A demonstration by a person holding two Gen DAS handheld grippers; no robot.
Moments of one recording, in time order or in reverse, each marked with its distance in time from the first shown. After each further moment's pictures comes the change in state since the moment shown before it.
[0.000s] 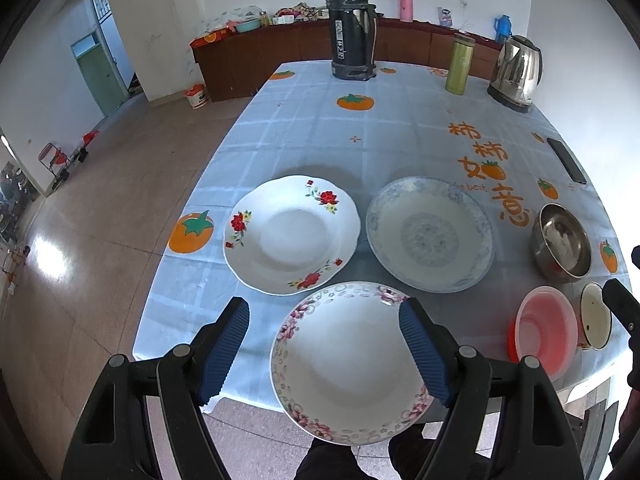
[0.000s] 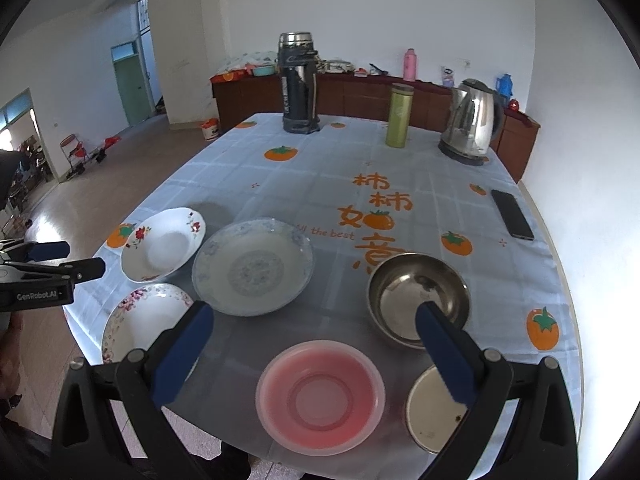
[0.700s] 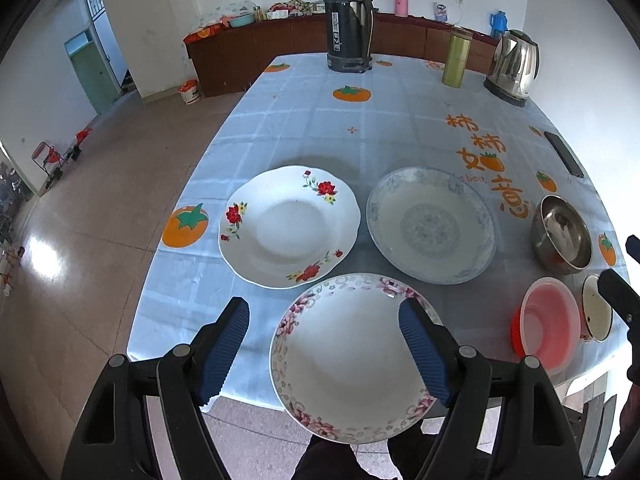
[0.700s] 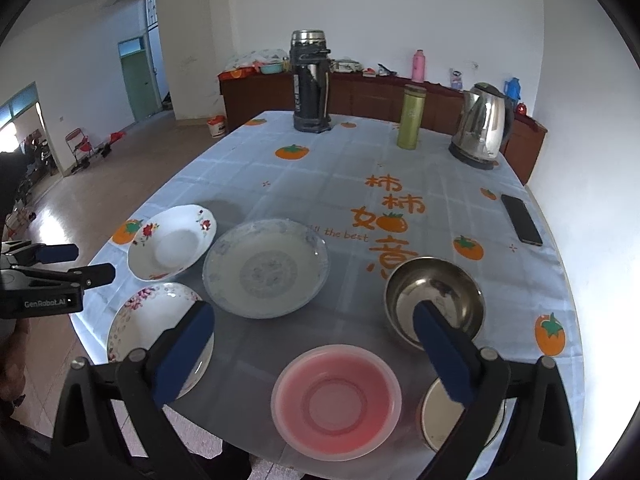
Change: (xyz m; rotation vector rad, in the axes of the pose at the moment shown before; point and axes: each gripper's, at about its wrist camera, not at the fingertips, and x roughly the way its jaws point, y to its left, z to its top) left arm 0.010 0.006 -0.007 0.000 0.017 -0.052; right arm 0.005 0.016 0.003 -0.019 0.011 0.014
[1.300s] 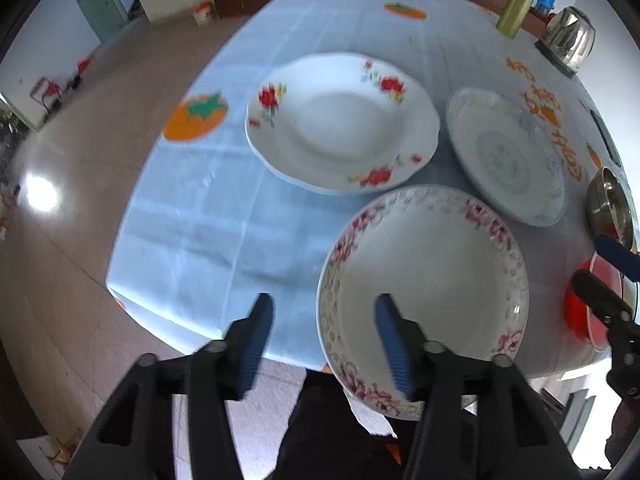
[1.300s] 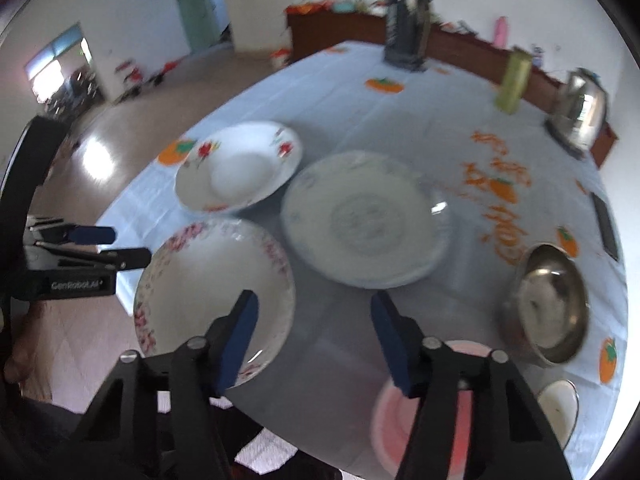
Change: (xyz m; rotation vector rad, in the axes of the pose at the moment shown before) left arm 0.074 0.057 -0.037 -0.113 0.254 0.004; right arm 0.083 0.079 -0.011 -0.175 0.250 0.199
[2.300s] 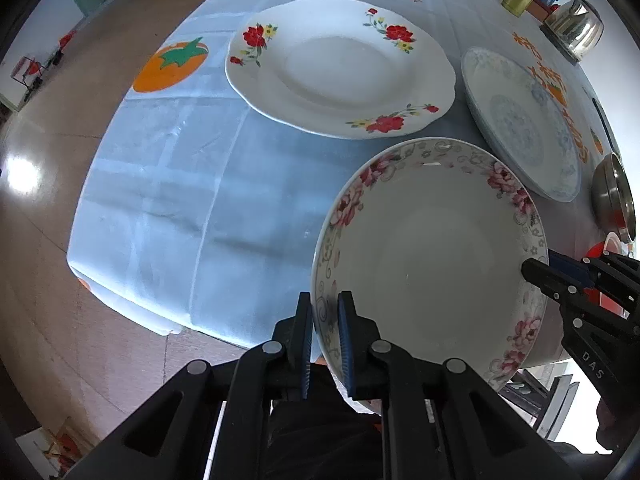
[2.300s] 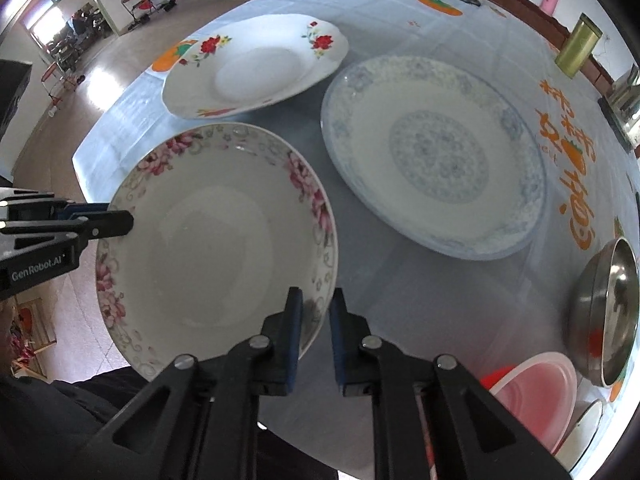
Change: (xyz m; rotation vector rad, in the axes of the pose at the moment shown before) left arm 0.028 0.005 -0.008 -0.005 0.091 -0.063; right arm 0.078 0.014 -0.004 -0.059 0.283 0.036
